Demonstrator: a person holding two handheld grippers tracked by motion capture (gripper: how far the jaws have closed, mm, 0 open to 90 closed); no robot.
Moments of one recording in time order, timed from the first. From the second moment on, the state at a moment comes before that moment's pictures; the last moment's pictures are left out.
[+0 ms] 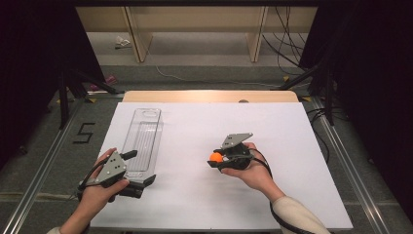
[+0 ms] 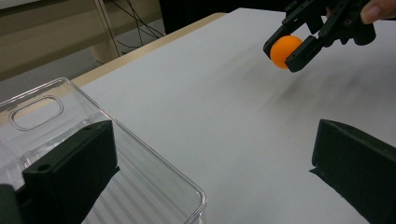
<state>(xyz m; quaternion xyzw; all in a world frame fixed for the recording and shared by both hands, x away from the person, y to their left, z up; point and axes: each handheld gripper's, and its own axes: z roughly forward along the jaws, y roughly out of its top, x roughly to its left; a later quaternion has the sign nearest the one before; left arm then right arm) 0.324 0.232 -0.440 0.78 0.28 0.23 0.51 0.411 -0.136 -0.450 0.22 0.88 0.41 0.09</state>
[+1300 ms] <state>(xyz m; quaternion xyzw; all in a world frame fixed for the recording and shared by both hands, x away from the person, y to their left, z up) 0.324 0.231 -0.440 0.78 0.28 0.23 0.51 0.420 -0.125 -0.447 0.23 0.87 0.42 0.09</state>
